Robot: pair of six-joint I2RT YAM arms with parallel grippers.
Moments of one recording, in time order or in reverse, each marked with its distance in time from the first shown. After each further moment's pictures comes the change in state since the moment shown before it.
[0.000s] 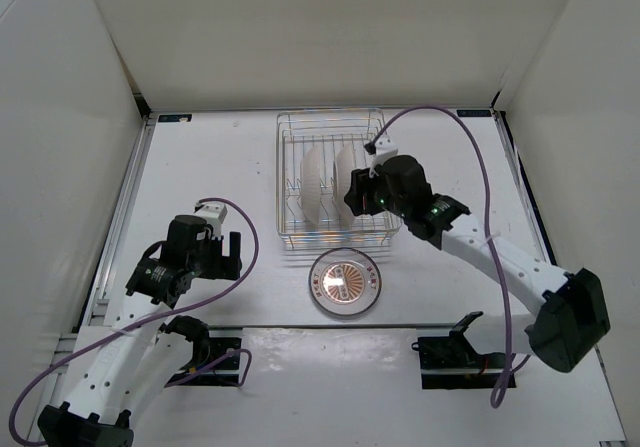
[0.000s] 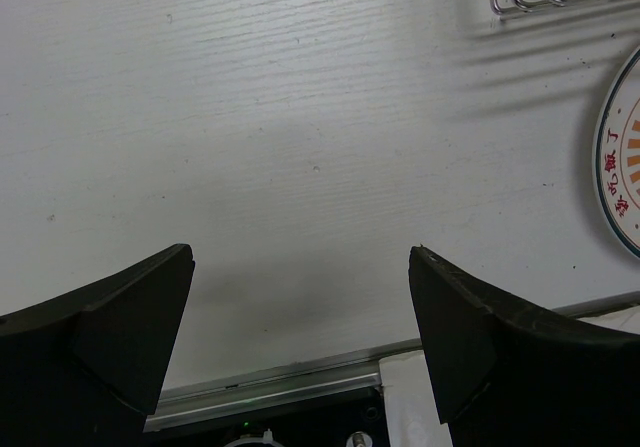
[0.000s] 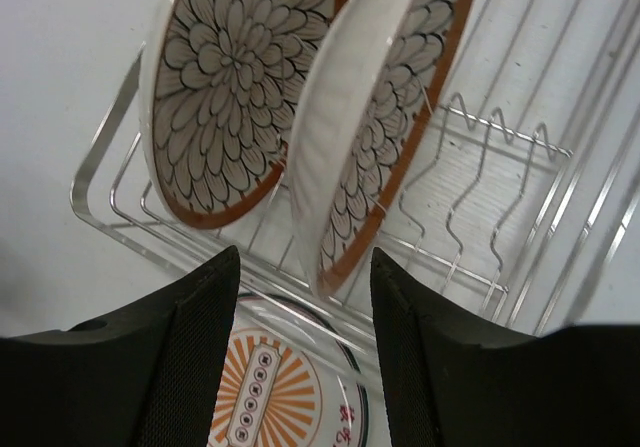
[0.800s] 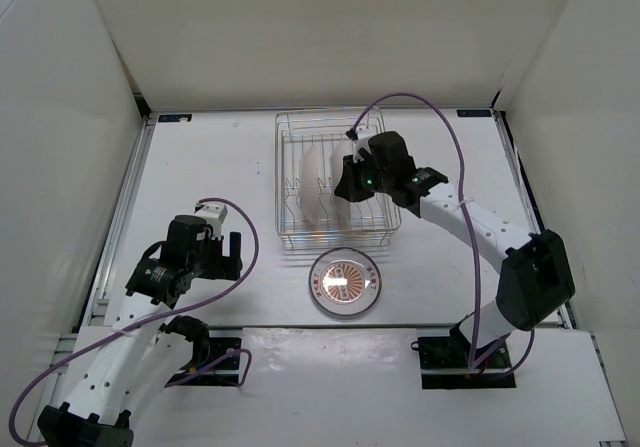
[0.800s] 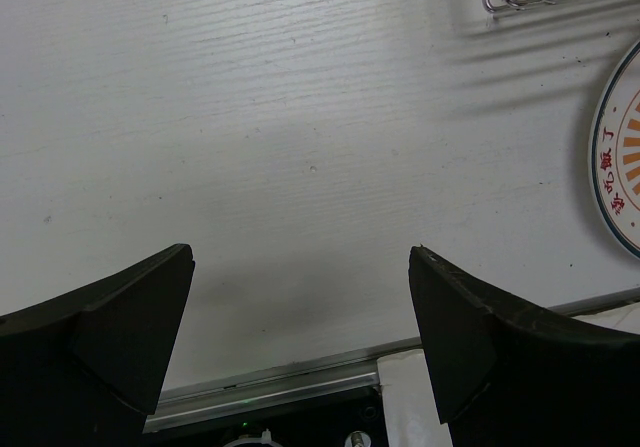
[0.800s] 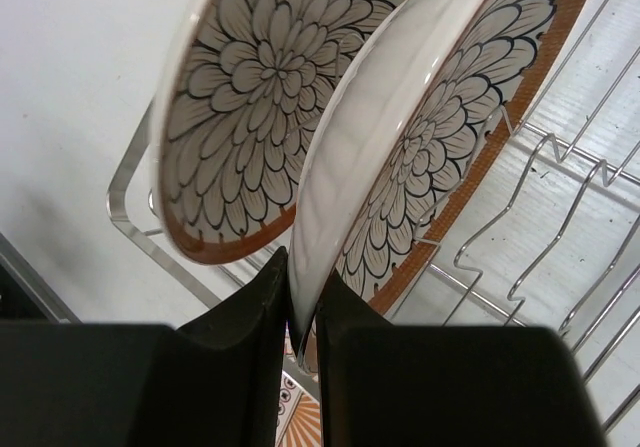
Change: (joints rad) left arm 0.000 -0.003 0.000 0.000 0.014 0.000; right arm -0.082 0.277 0.216 -0.048 -0.288 -0.012
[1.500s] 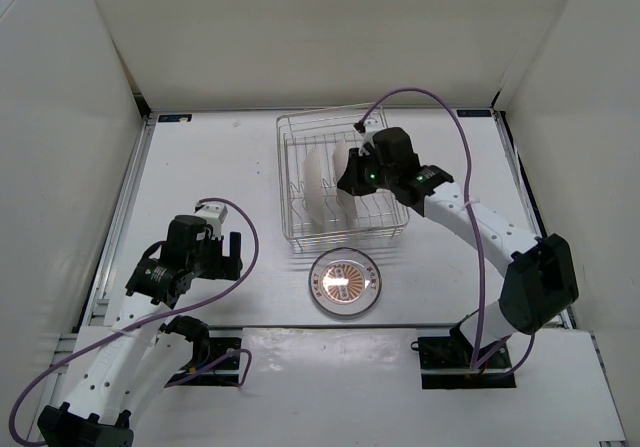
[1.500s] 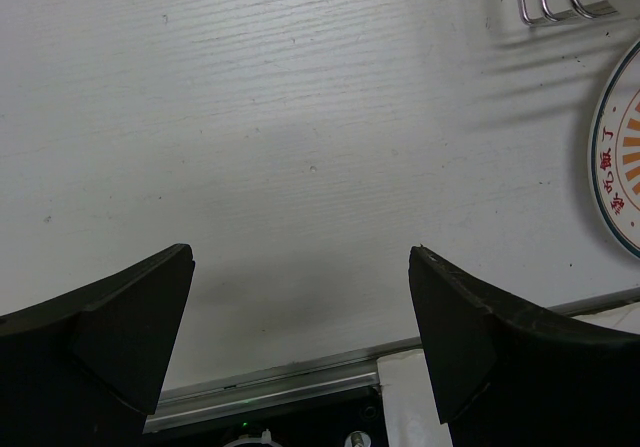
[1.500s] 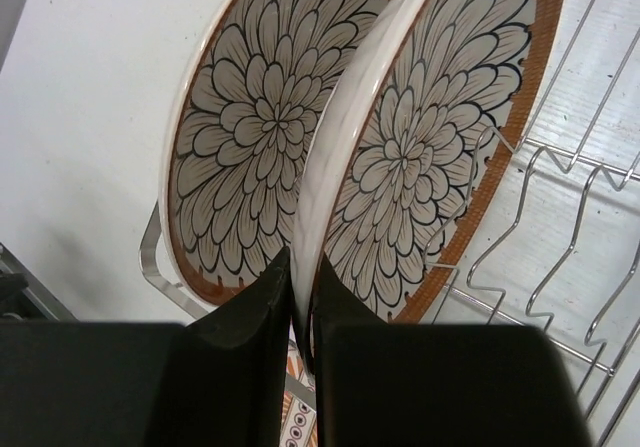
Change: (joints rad) left arm 0.000 0.000 0.000 0.000 0.001 0.000; right arm -0.009 -0.019 0.040 -0.017 0.046 0.080
